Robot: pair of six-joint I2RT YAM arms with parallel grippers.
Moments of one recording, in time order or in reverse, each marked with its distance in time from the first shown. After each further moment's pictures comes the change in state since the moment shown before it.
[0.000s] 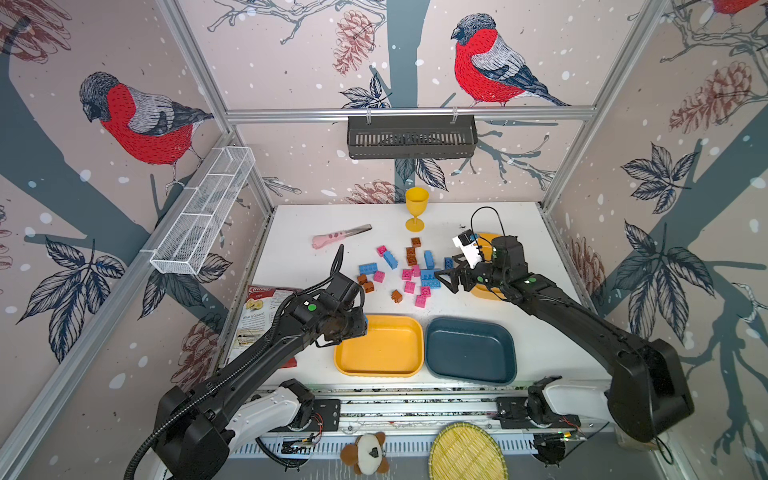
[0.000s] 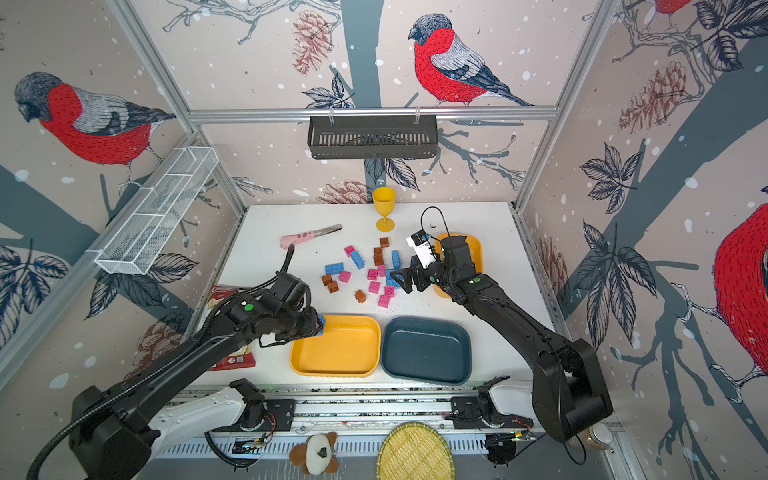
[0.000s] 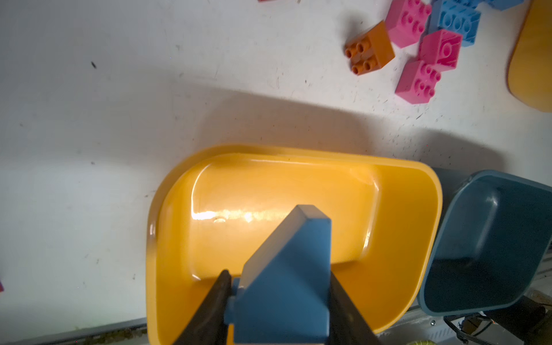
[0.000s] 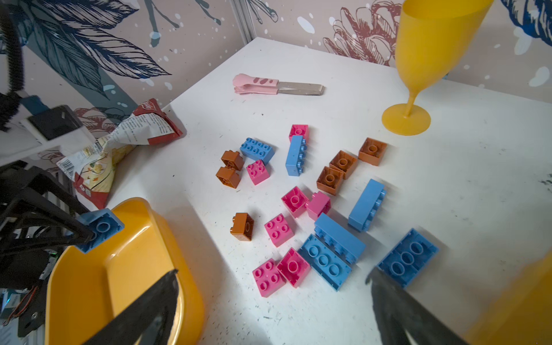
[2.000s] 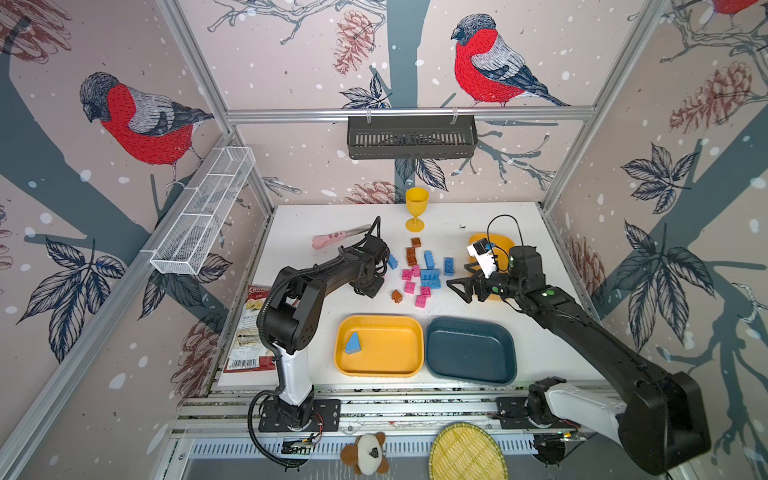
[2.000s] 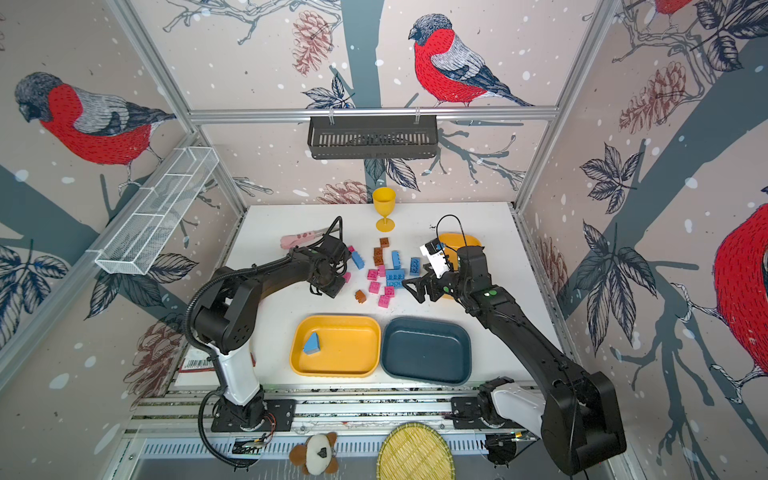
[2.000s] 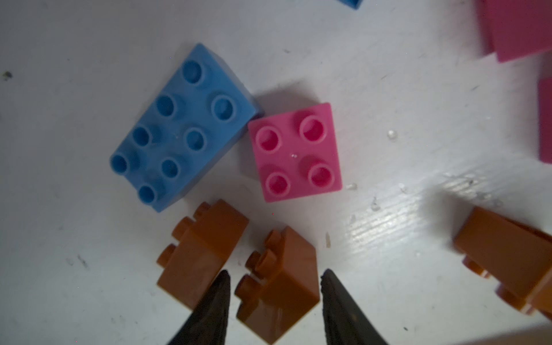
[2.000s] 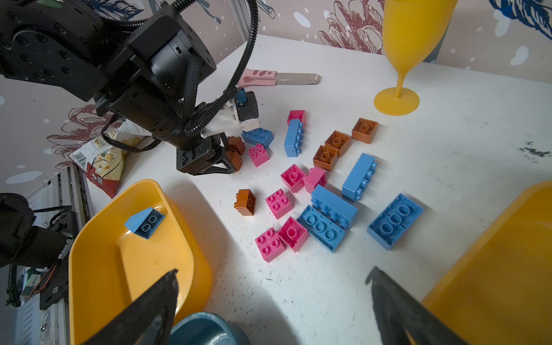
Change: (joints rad) left arm 0.140 0.842 0.447 0.275 -0.205 0.865; right arm -0.090 -0.145 -0.101 -0.069 -0.057 -0.026
